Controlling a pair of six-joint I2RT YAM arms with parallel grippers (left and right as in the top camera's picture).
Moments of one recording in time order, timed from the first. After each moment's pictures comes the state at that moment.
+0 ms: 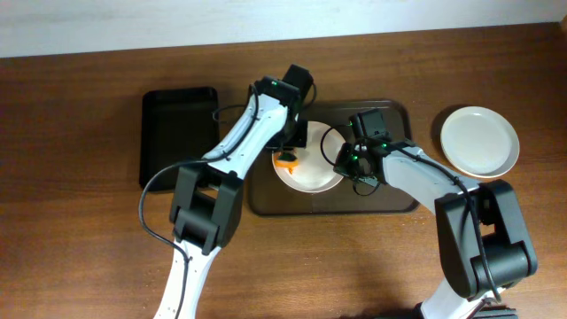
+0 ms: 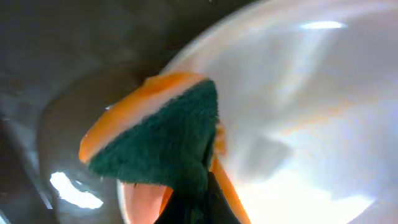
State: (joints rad) left arm -0.55 2.44 2.15 -1.17 0.05 -0.37; right arm 0.23 1.82 1.01 -0.39 -0.10 0.69
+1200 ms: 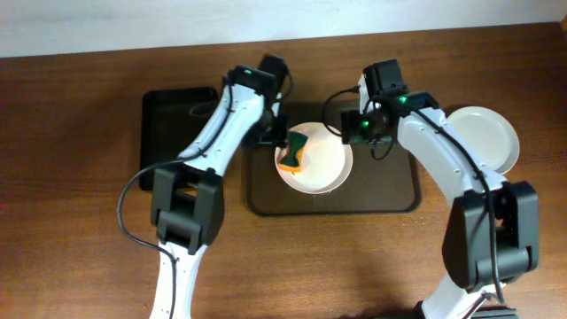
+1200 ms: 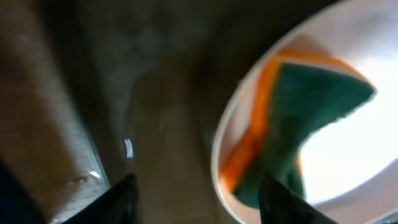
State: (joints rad) left arm -0.45 2.38 2.14 -1.28 0.11 -0.32; right arm 0.16 1.86 1.40 -0.73 -0.09 0.16
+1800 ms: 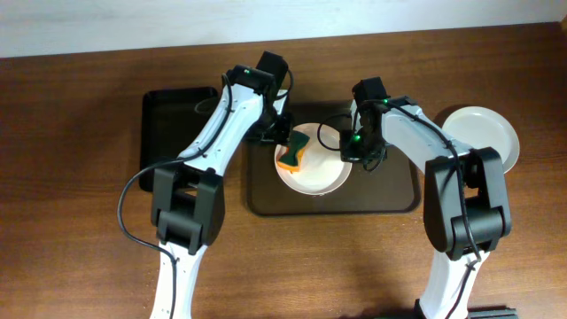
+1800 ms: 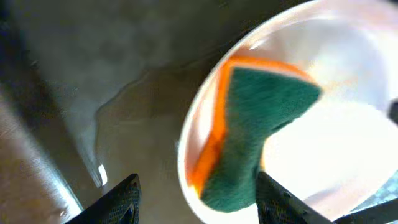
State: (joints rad) left arm -0.45 2.38 2.14 -1.22 0.18 -0.22; right arm 0.16 2.05 1.41 -0.80 -0.17 0.23
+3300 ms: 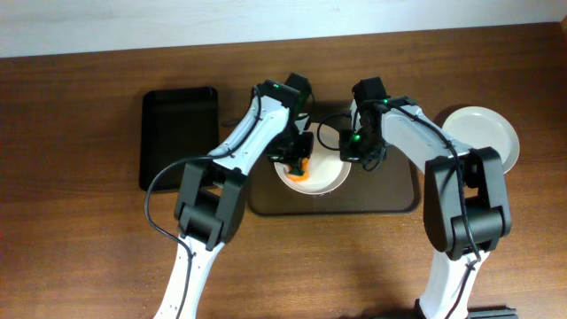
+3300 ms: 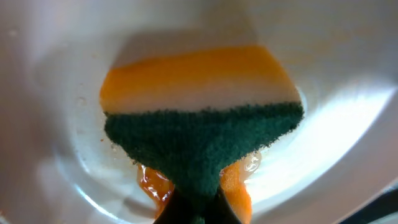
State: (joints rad) left arm -0.54 2.50 2.17 -1.26 0.26 -0.28; right arm 0.16 2.05 1.41 -0.79 -0.18 0.24
